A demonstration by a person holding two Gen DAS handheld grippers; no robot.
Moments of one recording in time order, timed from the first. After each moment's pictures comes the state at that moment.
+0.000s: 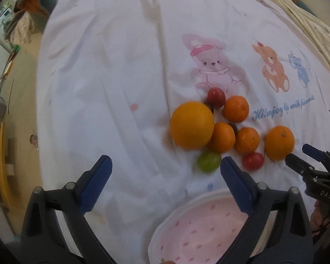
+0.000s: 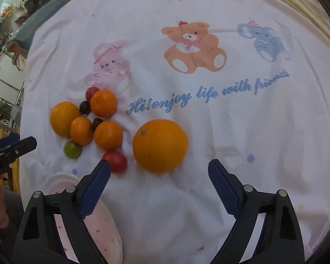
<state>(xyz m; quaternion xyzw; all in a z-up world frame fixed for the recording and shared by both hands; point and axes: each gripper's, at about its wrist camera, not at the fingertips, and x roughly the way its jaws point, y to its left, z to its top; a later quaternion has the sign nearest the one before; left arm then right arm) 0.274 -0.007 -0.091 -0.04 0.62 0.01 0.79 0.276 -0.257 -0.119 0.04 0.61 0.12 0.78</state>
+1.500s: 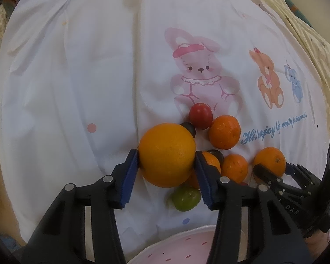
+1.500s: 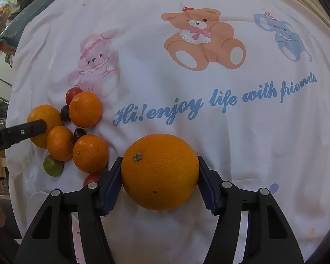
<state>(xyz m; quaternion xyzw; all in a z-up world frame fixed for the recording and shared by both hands) 0.318 -0.010 -0.125 -0.11 0.63 -0.04 0.77 0.303 -0.248 -0.147 0.04 0.61 0.12 0.78</state>
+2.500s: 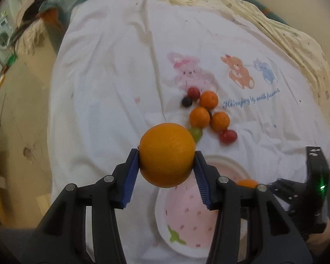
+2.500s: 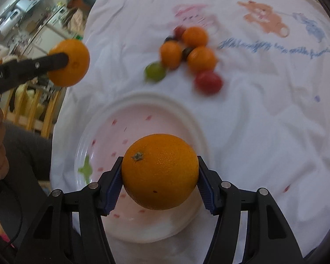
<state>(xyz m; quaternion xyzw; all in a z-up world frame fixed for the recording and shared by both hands) 0.182 0.011 -0.039 -0.06 0.54 -0.05 0.84 0.141 -0.184 -0.118 0.03 0.62 0.27 0.74</state>
